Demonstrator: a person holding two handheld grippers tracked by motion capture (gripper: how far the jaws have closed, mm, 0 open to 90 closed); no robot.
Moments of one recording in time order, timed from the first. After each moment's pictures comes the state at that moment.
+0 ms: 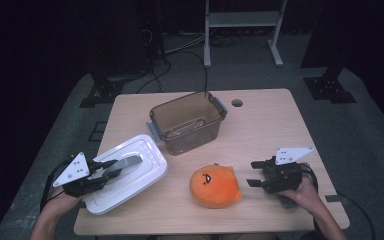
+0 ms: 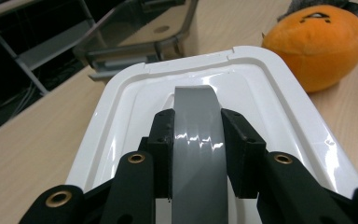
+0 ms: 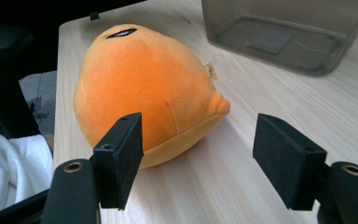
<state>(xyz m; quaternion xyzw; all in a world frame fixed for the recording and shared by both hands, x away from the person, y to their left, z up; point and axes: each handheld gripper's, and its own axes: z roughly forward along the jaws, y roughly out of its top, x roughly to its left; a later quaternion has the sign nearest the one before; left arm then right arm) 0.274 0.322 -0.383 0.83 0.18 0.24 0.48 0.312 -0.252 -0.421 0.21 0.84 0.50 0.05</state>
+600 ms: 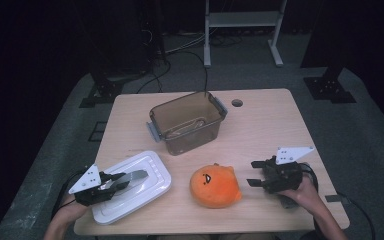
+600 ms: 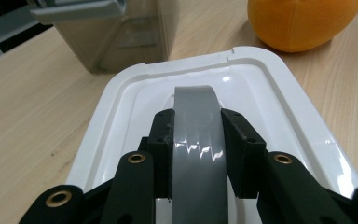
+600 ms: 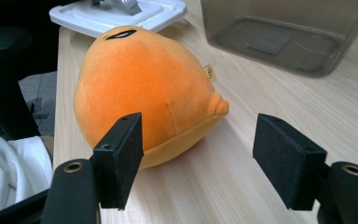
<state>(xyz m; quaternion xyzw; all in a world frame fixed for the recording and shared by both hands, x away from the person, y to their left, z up) 0.277 0.316 -0.431 0.84 0.19 0.19 0.46 0.312 -0.253 -0.420 0.21 0.84 0.50 0.05</state>
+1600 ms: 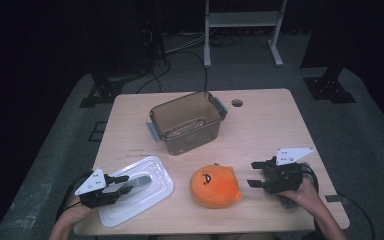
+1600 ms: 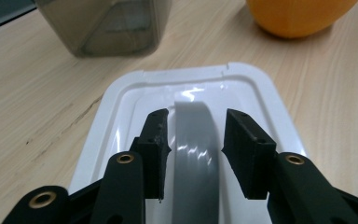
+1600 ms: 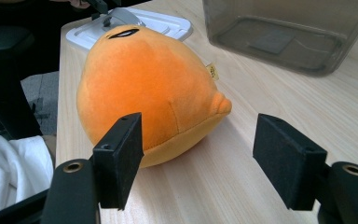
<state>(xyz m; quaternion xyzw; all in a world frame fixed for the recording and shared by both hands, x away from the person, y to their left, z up) 0.277 0.311 -0.445 0.84 0.19 0.18 0.47 0.310 -0.254 -0.421 0.21 0.84 0.50 0.05</state>
